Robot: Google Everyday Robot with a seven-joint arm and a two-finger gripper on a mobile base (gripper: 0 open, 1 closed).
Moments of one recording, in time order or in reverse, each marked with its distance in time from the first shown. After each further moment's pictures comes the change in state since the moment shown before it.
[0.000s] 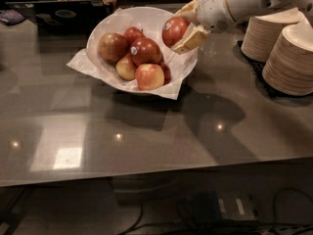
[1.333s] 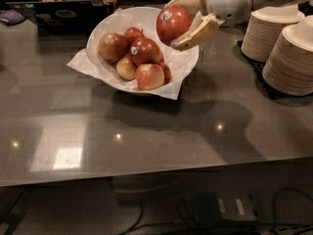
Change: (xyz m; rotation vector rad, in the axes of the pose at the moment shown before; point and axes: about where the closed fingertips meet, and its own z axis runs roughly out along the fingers) arm -0.078 0.046 -0.049 -0.188 -0.312 -0.060
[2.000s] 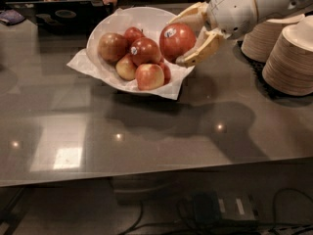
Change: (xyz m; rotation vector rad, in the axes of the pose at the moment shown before) arm 0.003 0.041 0.000 -0.111 -0.037 0.055
